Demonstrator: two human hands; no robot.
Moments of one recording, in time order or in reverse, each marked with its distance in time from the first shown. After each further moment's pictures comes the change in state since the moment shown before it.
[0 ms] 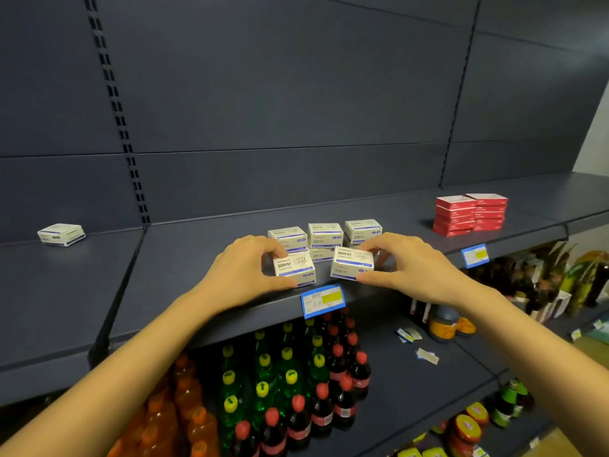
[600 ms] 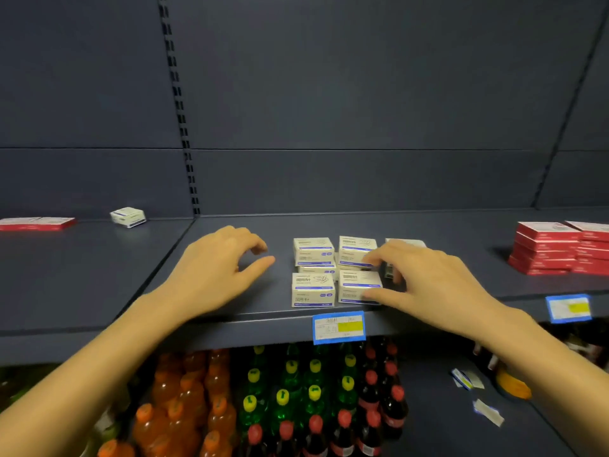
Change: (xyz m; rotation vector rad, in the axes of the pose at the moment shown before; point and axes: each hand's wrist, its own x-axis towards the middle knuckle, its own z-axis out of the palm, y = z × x) left_hand -0.014 -0.005 -0.024 0.364 0.183 -0.123; right_hand 0.048 0.016 0.009 -0.211 0.055 -0.370
